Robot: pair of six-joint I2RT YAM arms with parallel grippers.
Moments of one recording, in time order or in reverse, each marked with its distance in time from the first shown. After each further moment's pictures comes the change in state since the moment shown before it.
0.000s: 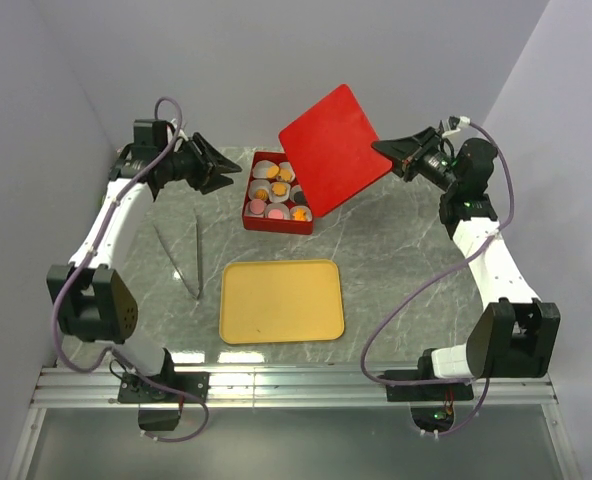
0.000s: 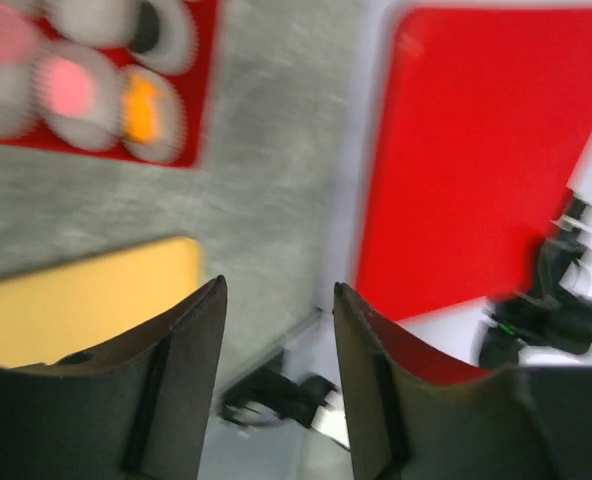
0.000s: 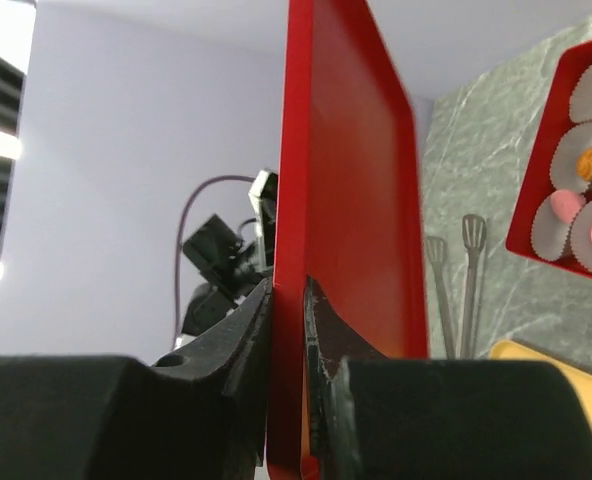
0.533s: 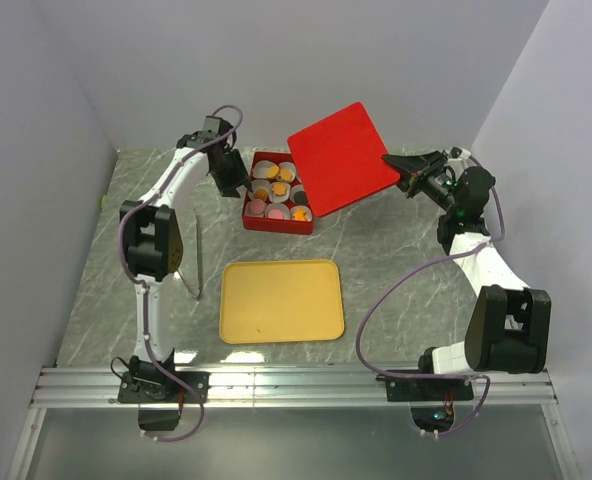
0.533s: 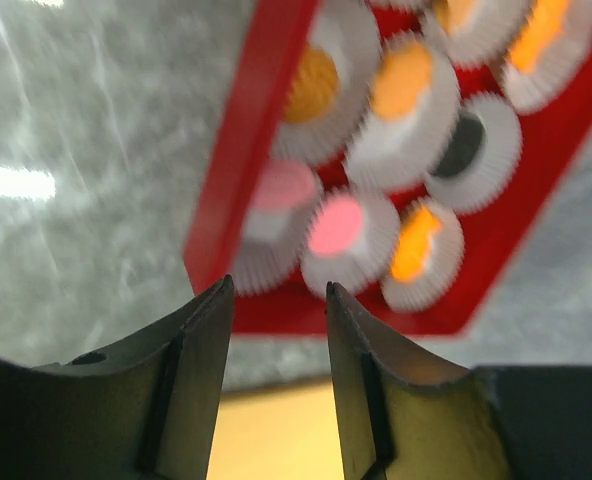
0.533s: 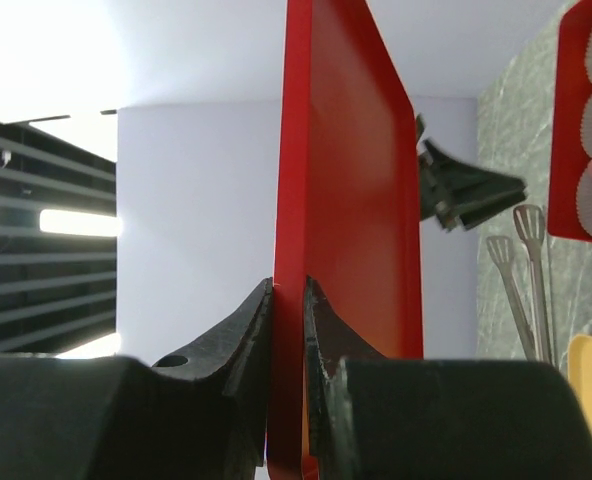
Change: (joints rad) left arm -0.151 0.598 0.492 -0.343 -0.522 0.294; right arm -0.087 0.040 -0.273 0.364 -0.005 0.358
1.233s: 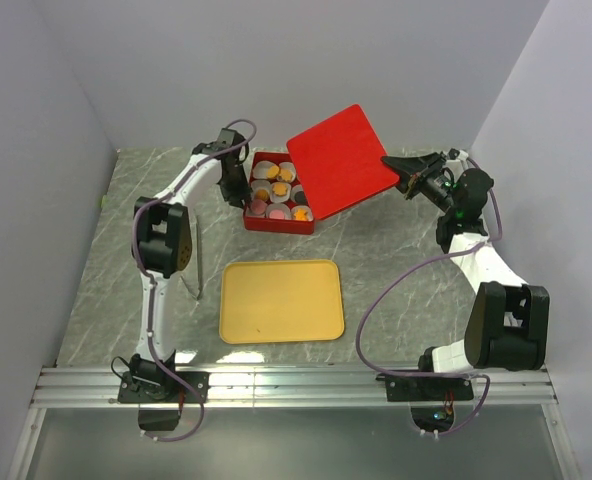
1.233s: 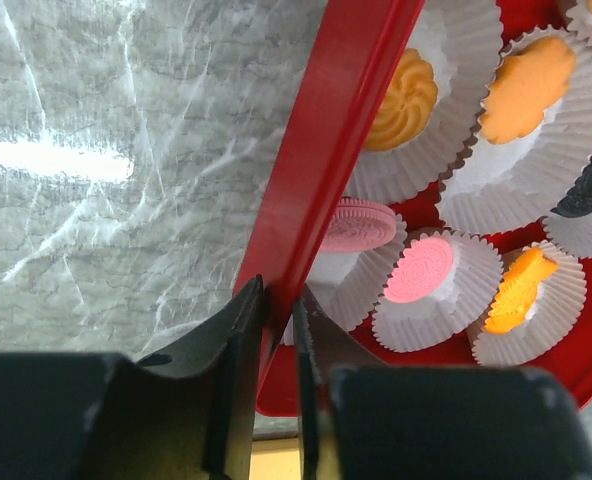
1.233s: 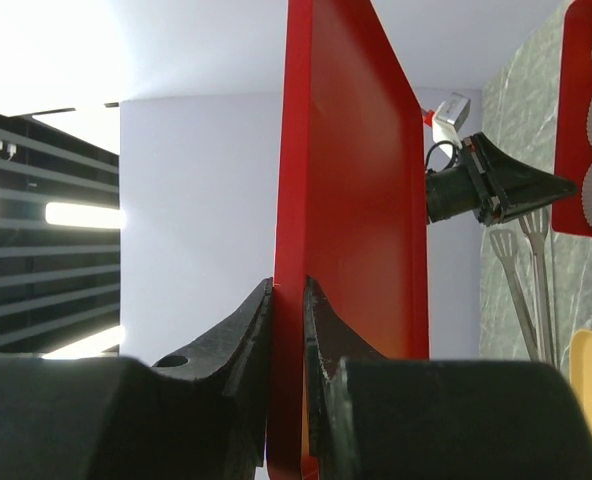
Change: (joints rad) left arm -0.047 0.126 0.042 -0.036 -0.144 0.056; right arm -0.001 0.018 -0.015 0.057 -0.019 0.024
